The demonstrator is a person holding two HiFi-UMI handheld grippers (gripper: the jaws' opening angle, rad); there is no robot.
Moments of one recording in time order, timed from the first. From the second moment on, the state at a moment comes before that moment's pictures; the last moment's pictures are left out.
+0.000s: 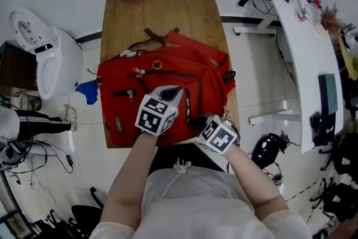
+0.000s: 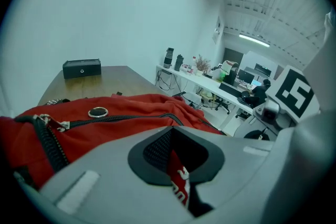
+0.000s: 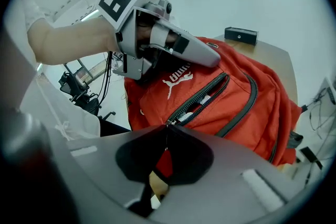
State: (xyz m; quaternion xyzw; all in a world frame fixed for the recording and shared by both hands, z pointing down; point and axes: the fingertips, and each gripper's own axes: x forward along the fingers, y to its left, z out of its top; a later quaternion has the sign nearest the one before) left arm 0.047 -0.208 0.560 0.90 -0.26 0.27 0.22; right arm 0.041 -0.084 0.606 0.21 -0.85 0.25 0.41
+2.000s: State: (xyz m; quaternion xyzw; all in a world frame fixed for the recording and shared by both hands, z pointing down) left arm -0.089 0.143 0.341 0.93 -0.36 0.01 0.07; right arm -0.008 0.145 0.354 0.43 -0.90 0.00 0.07
